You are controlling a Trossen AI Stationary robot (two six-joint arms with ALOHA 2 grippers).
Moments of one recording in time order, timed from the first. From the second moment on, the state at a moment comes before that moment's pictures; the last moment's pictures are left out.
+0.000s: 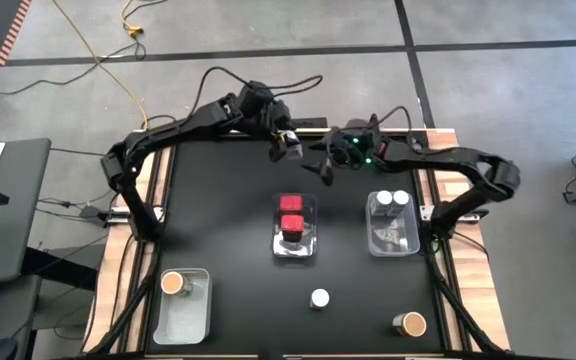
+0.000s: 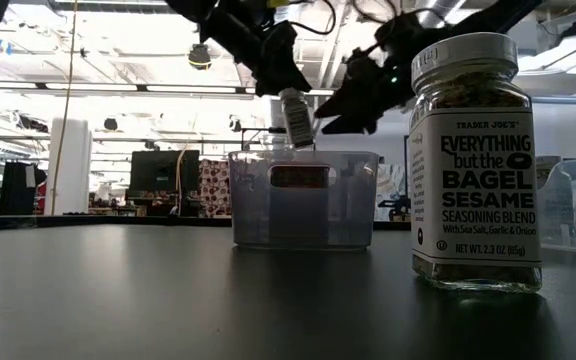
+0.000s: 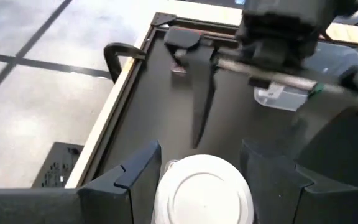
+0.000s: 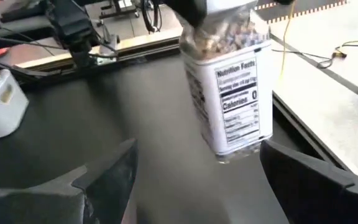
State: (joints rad) left arm 0.53 1.74 1.64 -0.47 0.28 0.19; right arm -0.50 1.50 0.89 0.23 -0.28 -0.01
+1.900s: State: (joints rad) left arm 0.54 1.73 1.64 -0.53 0.17 0.15; right arm -0.52 1.62 1.08 0.11 -0.31 -0.03
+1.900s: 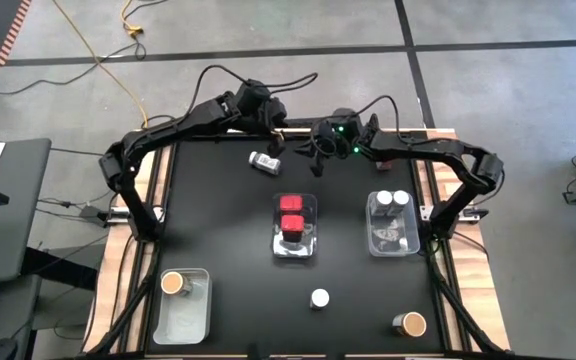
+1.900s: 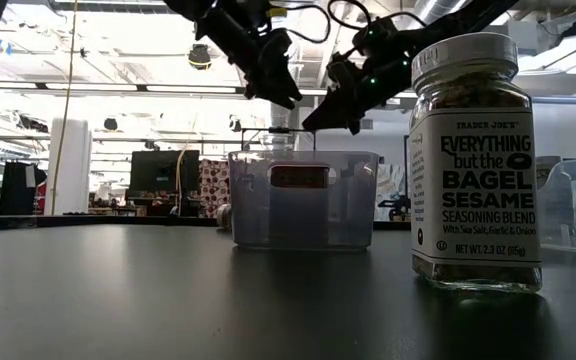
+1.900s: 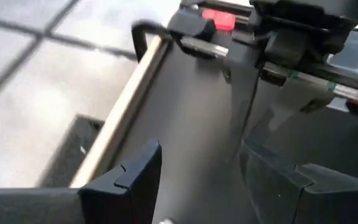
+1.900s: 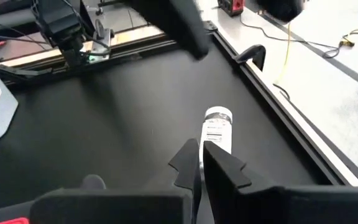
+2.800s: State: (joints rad) left arm 0.53 1.73 1.64 -0.53 0.09 0.02; right arm -0.49 1.62 1.08 -0.06 -0.31 0.06
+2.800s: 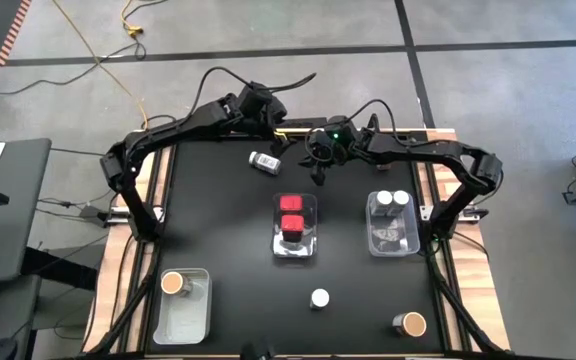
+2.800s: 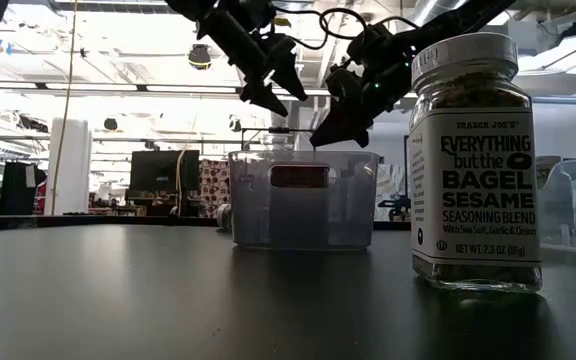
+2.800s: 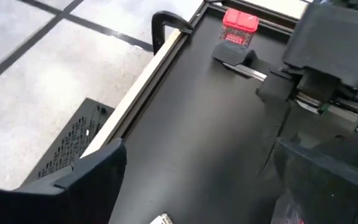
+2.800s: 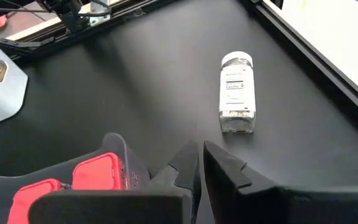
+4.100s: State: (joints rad) left arm 0.57 1.32 0.91 -0.13 0.11 -0.16; right arm -0.44 1.83 1.45 -0.16 -0.10 -0.01
